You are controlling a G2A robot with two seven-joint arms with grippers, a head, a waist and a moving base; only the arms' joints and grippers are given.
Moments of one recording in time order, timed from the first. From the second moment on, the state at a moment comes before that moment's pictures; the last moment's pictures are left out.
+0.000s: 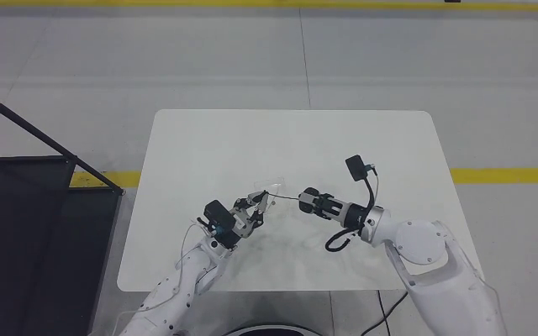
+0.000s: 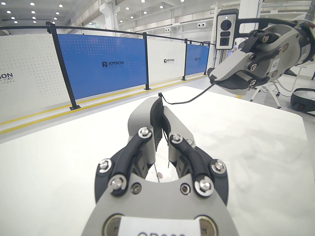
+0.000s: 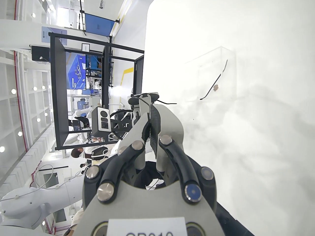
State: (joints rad) left arm 1.28 -1.23 -1.04 -1.39 1.40 -0.24 0.70; right arm -1.19 -1.08 1.22 -1.89 0.01 0.22 0.75
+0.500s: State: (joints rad) left arm 1.29 -1.24 -1.05 -1.40 1.39 -0.22 0.68; right arm -1.20 -1.08 1.24 -1.88 0.05 0.18 0.77
